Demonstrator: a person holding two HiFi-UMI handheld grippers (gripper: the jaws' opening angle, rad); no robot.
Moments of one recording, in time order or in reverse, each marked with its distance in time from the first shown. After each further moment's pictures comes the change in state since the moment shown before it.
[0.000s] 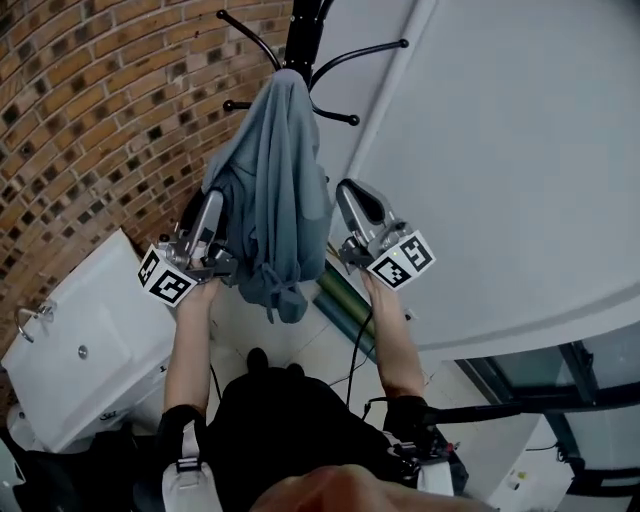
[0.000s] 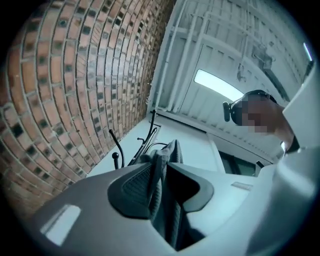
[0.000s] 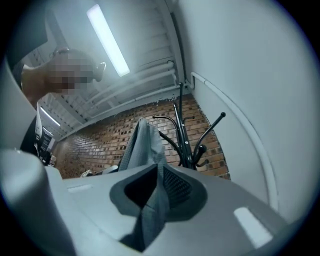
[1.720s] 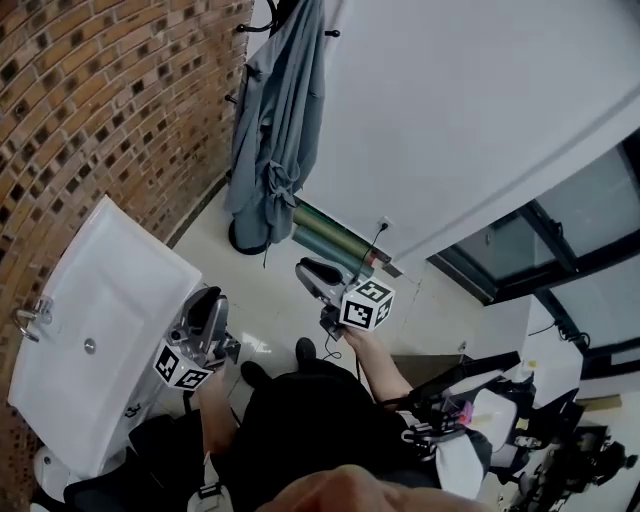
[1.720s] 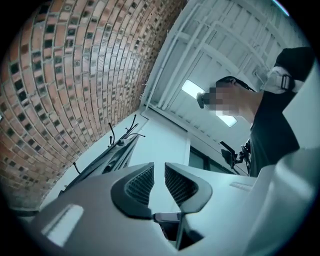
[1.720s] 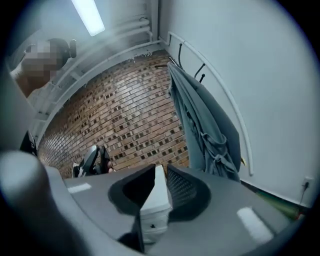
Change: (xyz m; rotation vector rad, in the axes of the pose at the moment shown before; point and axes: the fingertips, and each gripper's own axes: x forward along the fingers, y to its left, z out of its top) left arm -0.337 -0.181 0.043 -0.160 0.163 -0.104; right arm -0.157 0.348 -0.196 0.352 0.497 -0.360
